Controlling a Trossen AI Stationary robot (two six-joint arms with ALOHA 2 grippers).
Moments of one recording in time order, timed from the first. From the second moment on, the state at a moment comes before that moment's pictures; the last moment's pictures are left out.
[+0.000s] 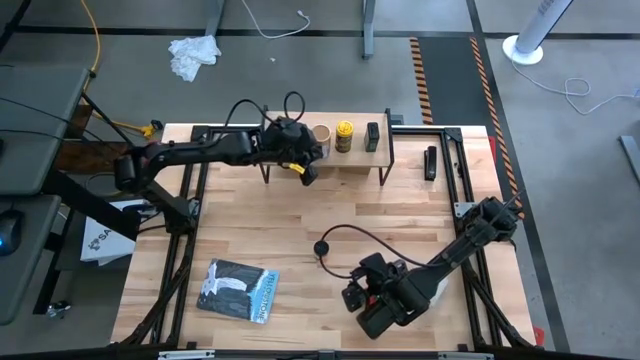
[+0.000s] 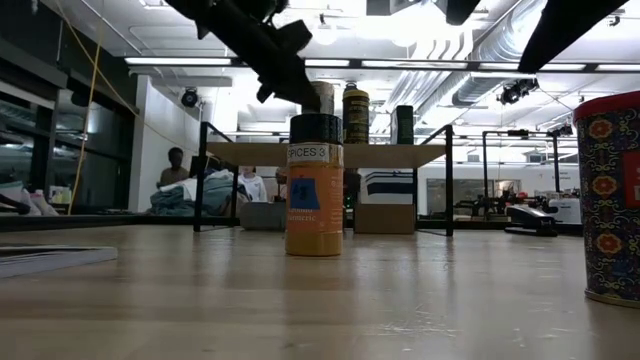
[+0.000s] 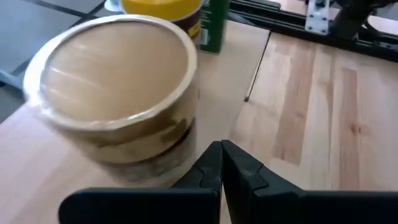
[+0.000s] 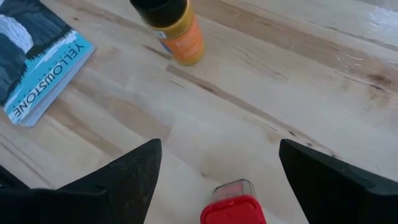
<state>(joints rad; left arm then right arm) 0.34 1.55 1.21 -0.25 -0.04 -0.03 0.67 1.97 1.72 -1.21 0.51 1.75</state>
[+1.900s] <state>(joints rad) -0.44 1.24 1.33 -0.74 -0.10 -0.27 0.67 1.97 1.86 -1.30 0.17 1.29</state>
